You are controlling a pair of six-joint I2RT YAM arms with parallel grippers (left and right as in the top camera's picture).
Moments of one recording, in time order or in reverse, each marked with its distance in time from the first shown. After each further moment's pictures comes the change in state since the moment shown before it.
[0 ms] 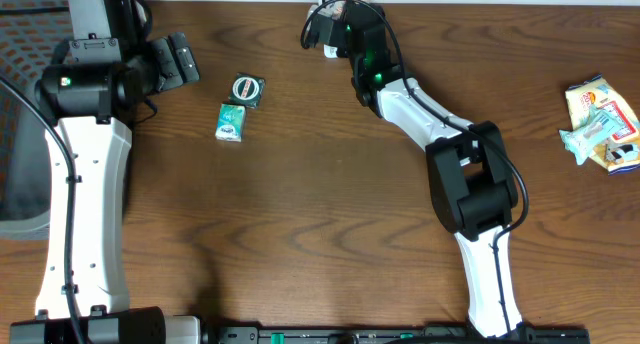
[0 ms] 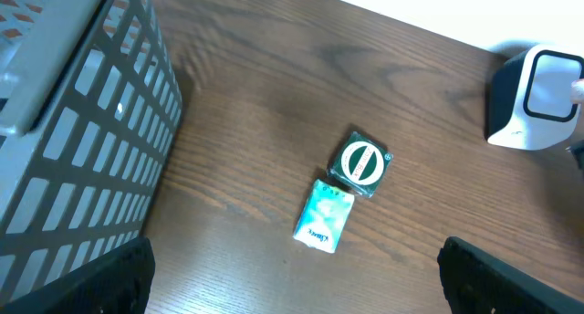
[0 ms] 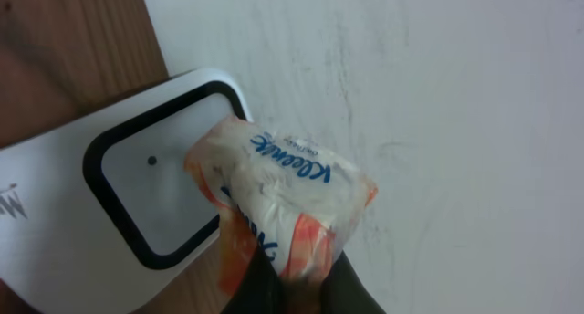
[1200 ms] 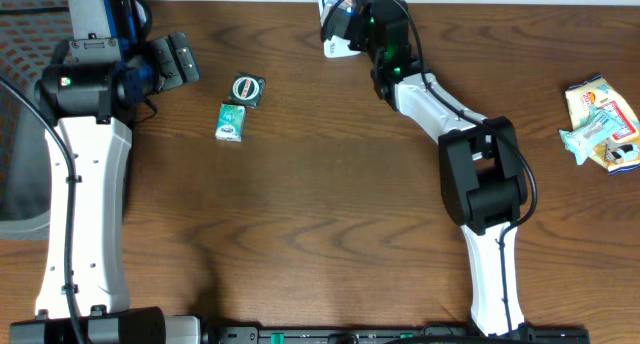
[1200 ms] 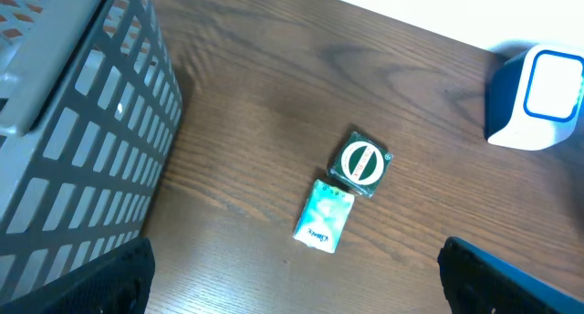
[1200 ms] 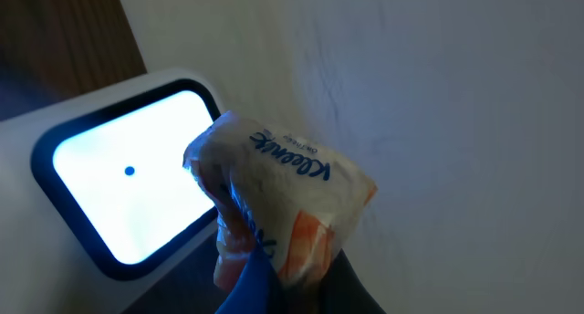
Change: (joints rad) left arm 0.000 0.000 0.000 0.000 0.000 0.000; right arm -0.082 0.010 0.001 0.045 -0.201 0.085
